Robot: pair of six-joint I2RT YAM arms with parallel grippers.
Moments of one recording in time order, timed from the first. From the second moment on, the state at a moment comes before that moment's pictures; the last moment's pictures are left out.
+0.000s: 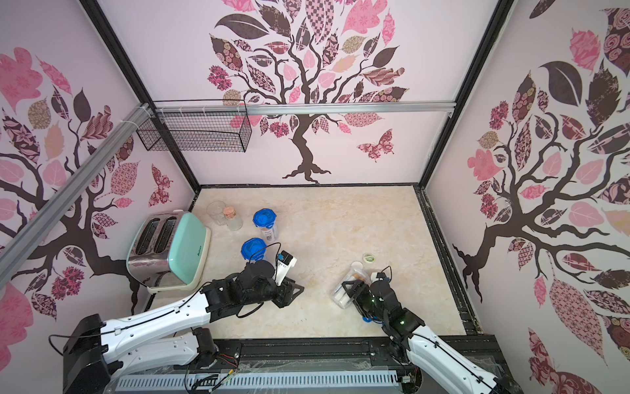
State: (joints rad) left arm -1.01 1.08 0.66 -0.27 0.06 -0.42; right arm 0.58 0.56 0.02 -0.03 -0.15 1.41
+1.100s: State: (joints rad) left arm -1.23 1.52 0.54 0.45 -0.03 -0.21; right arm 0.57 0.54 0.02 -0.03 -0.19 1.56
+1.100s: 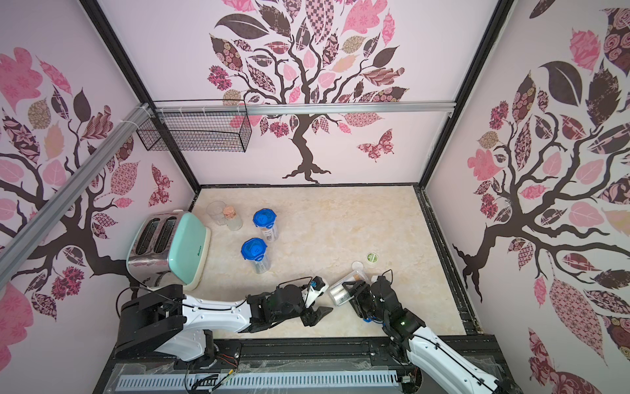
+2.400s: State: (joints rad) left arm -1.15 1.90 0.64 0.78 0.05 -0.31; right arm 0.56 0.60 0.01 0.06 -0.13 1.56
